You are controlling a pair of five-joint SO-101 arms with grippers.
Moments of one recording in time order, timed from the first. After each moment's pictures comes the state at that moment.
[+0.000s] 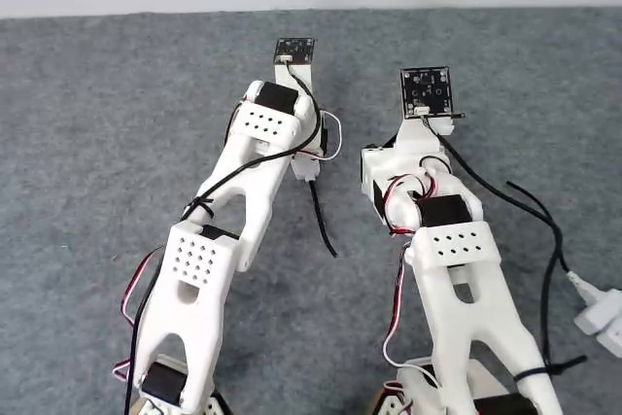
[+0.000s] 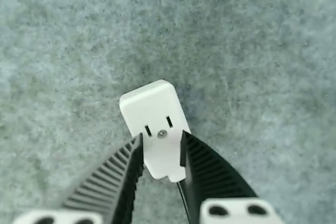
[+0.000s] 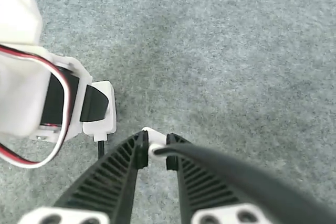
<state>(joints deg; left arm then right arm) 17.7 57.4 -51.5 86.3 27.4 -11.0 -28.6 44.0 35.1 -4.4</state>
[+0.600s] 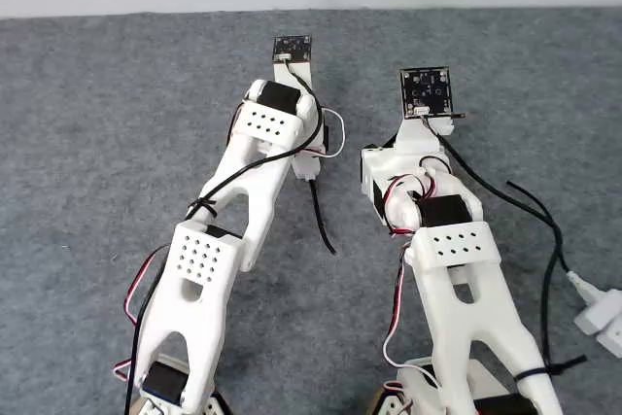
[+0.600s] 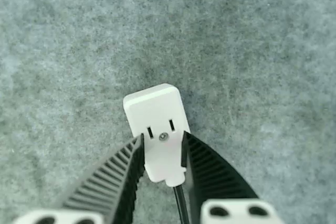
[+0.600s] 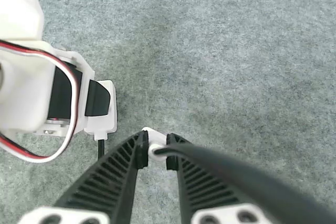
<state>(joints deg) 18.1 58.7 -55.5 87.6 31.0 -11.0 -28.6 44.0 35.1 -4.1</state>
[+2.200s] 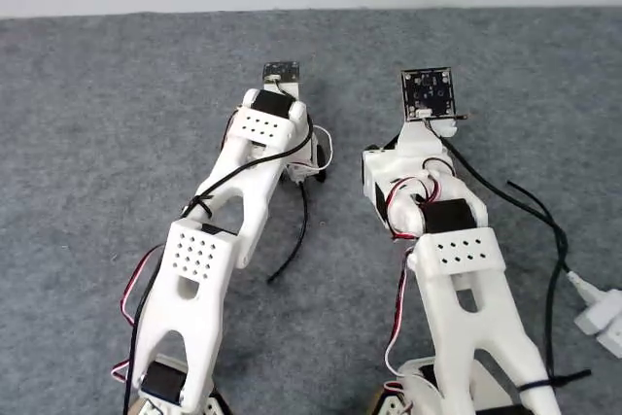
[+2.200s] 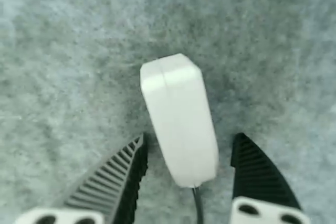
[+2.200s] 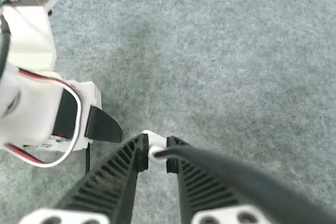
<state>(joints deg) 16.0 59.4 -48.8 90.5 31.2 -11.0 -31.6 44.0 37.6 -3.2</state>
